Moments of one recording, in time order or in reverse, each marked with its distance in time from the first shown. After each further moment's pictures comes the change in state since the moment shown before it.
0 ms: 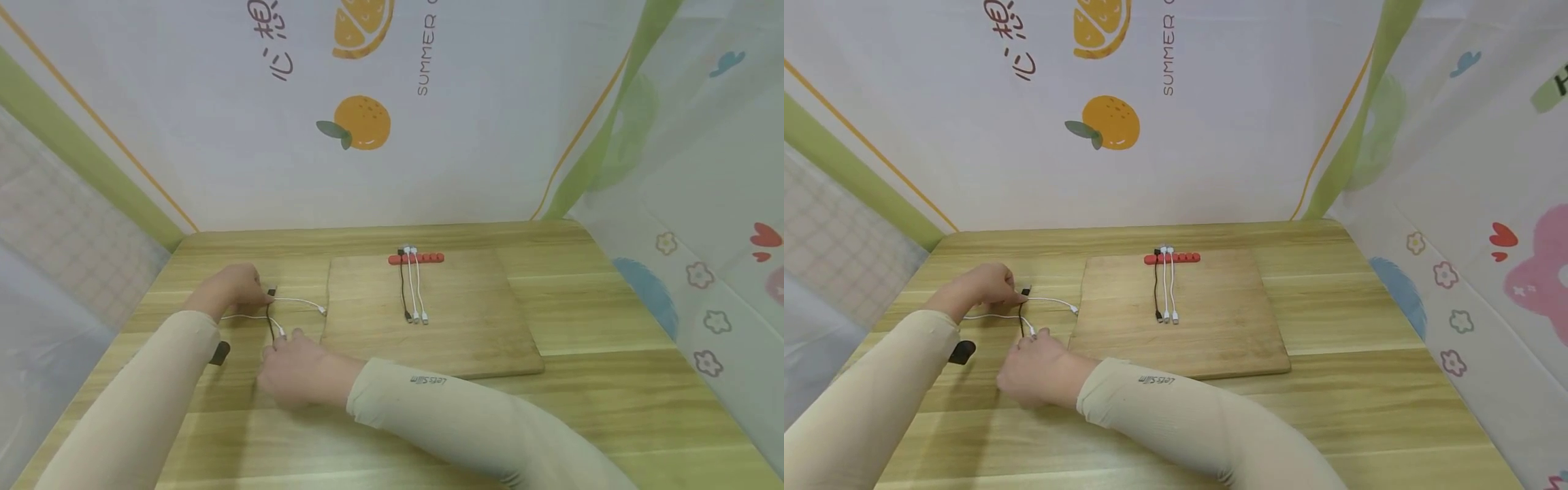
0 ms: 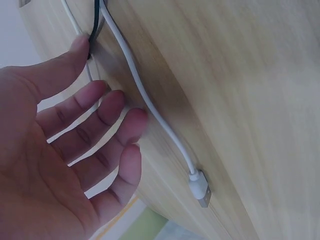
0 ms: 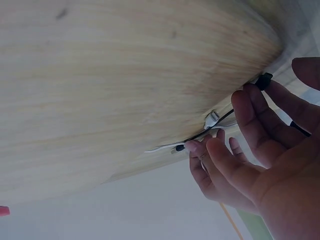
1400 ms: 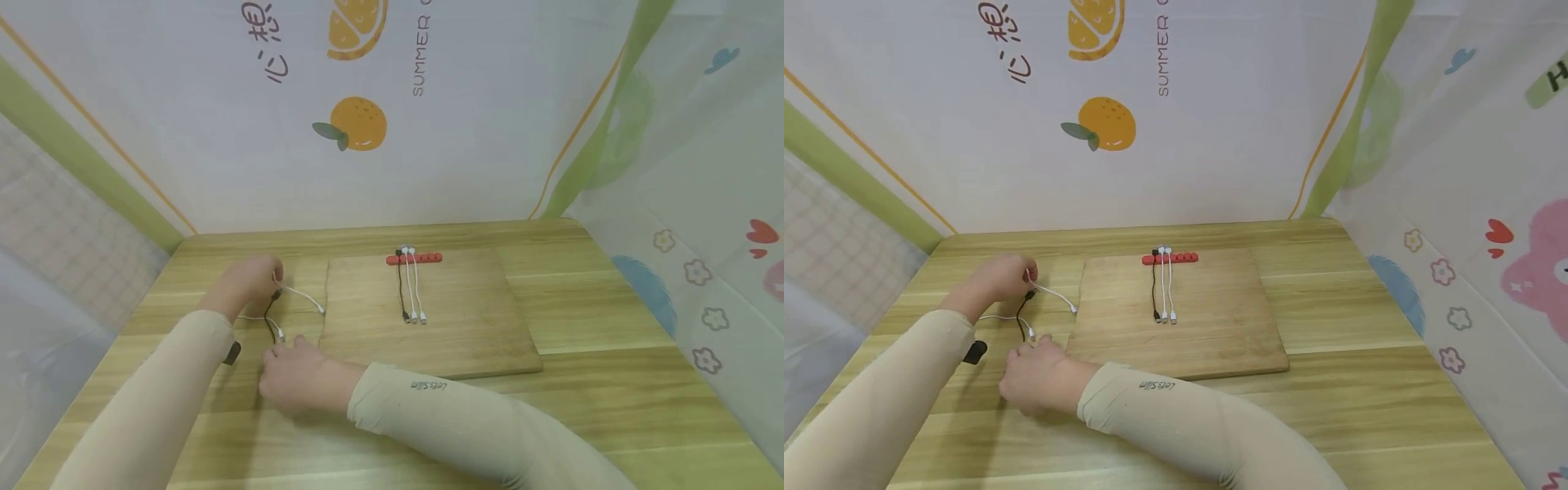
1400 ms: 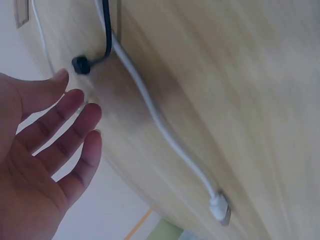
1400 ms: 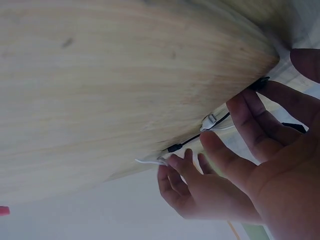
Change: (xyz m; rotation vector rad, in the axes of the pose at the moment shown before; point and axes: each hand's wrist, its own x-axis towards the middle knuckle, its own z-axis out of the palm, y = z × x) left_hand 0.015 0.022 0.004 0.124 0.183 0.176; right_hand -0.006 -0.007 0.002 0.032 -0.040 0.018
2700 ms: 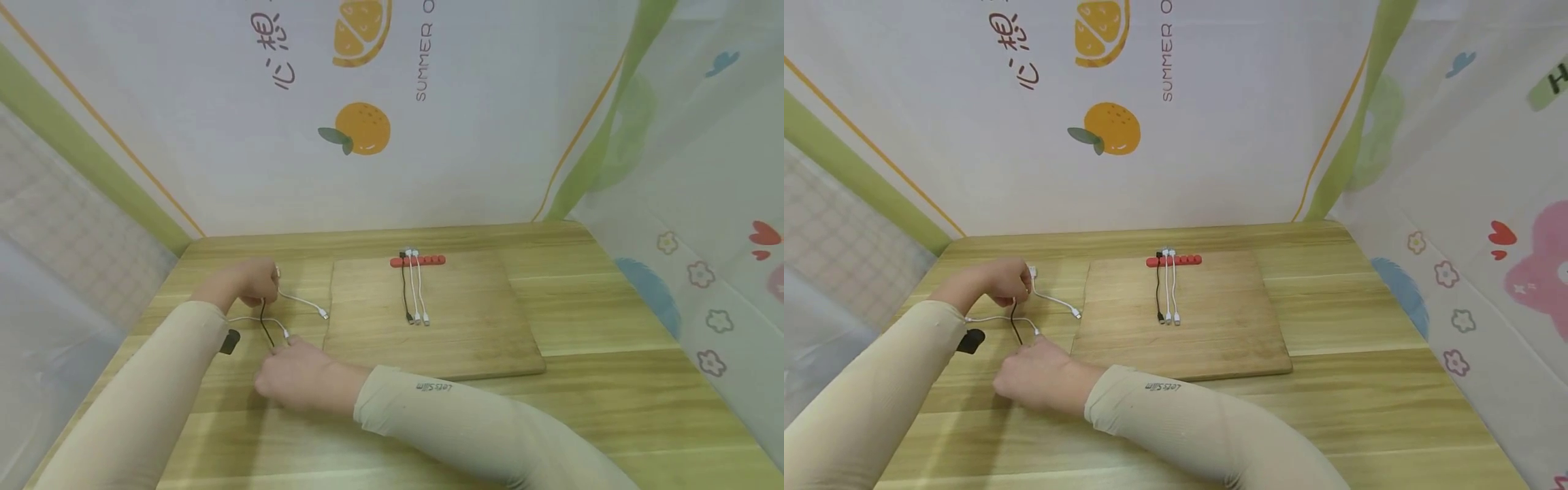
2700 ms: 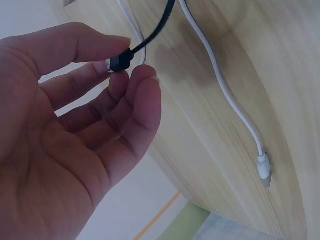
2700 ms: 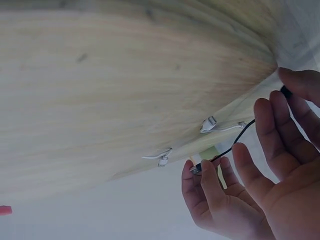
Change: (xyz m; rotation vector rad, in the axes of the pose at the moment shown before) left_hand -0.018 0.015 -0.036 -0.213 -0.327 -0.043; right_hand -0.003 0.006 -0.002 0.010 0.176 -0.068
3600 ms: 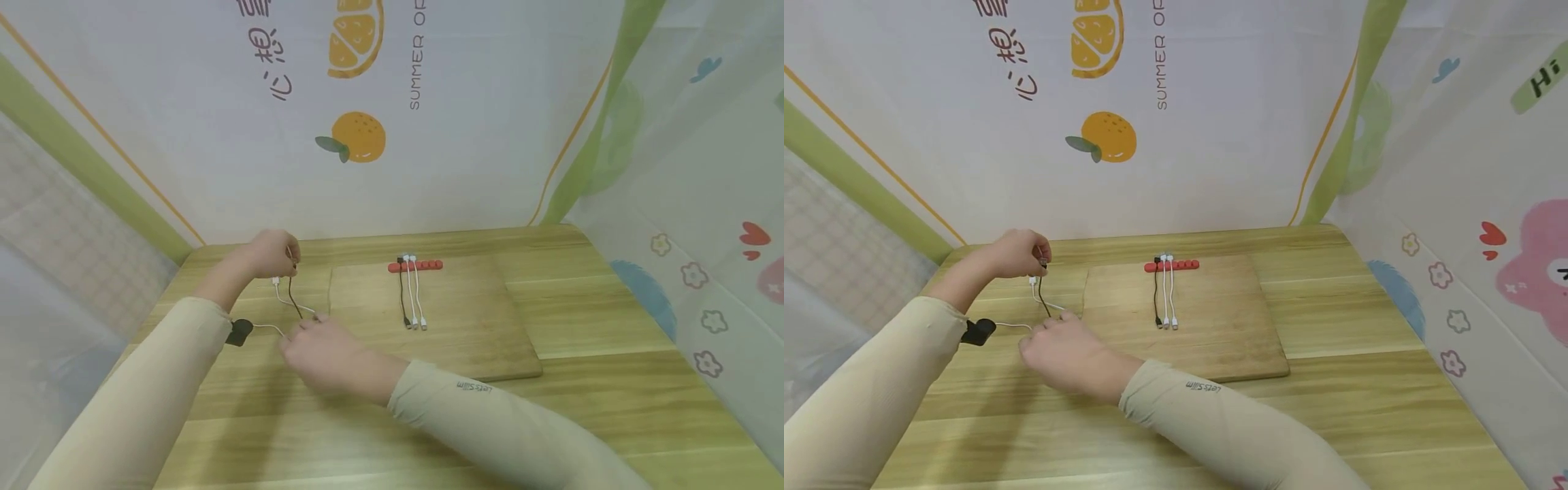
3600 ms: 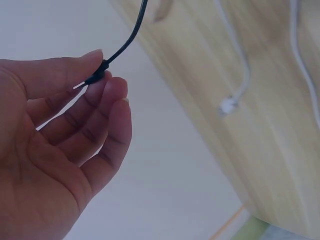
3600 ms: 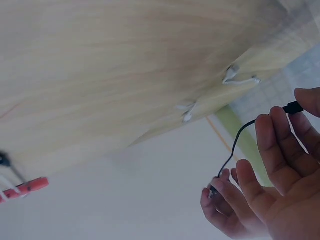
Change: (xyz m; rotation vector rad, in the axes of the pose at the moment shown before) left_hand -0.017 0.058 -0.020 0.124 0.337 0.166; right_hand -0.040 0.033 -0.007 0.002 0.163 0.159
